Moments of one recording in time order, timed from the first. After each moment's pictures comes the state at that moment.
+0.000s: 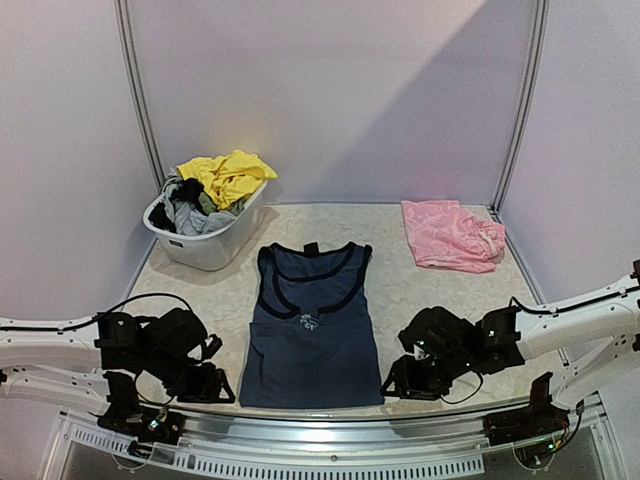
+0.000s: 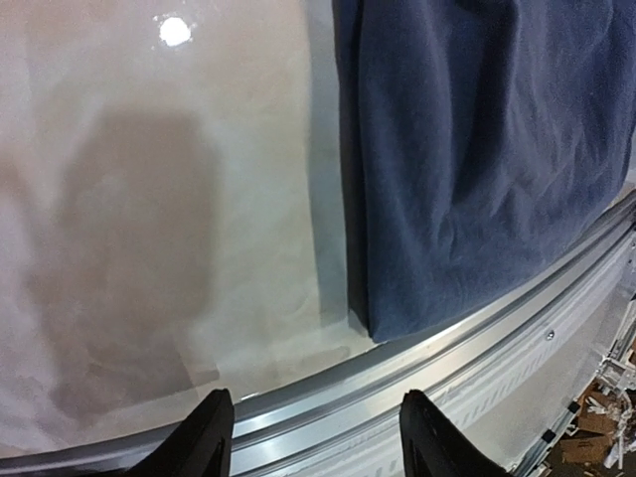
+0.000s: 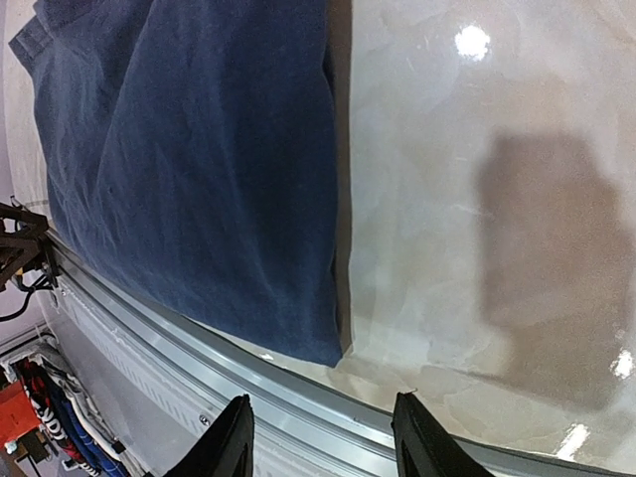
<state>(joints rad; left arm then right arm) -1.02 0.90 0.40 -0.67 0.22 -0.99 1.19 1.32 0.61 -0.33 -0.16 1.21</state>
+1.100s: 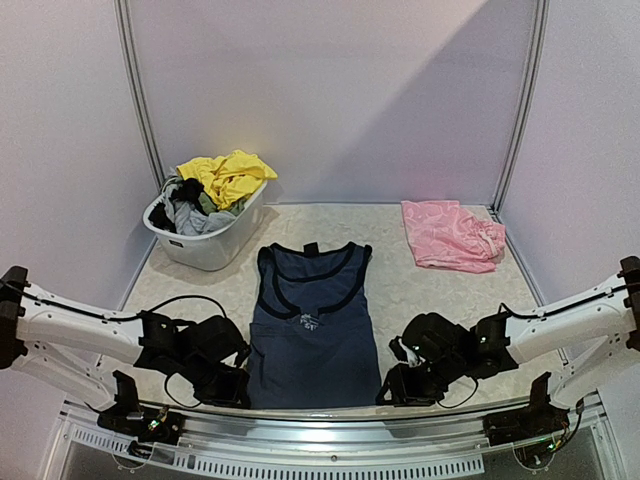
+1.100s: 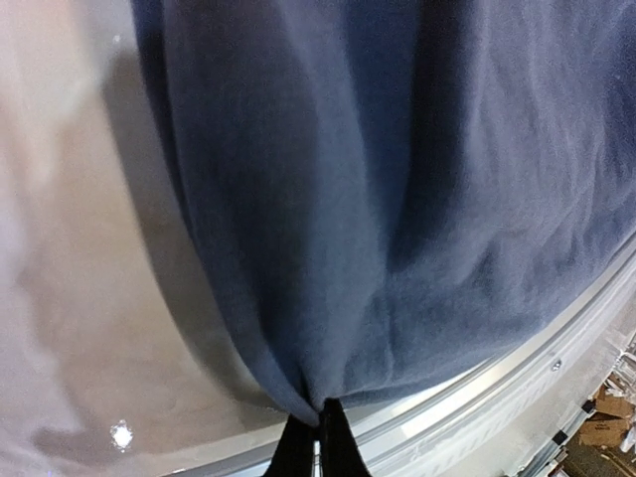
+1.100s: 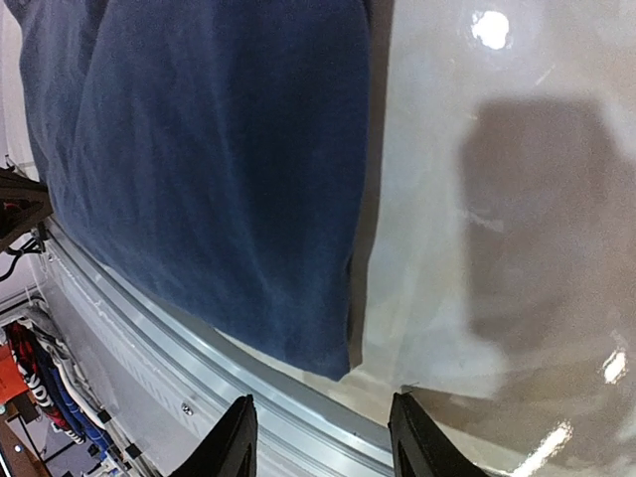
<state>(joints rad) -1.12 1.24 0.47 -0.44 0.20 -1.02 1.19 1.38 0.57 -0.23 -0.25 1.15</state>
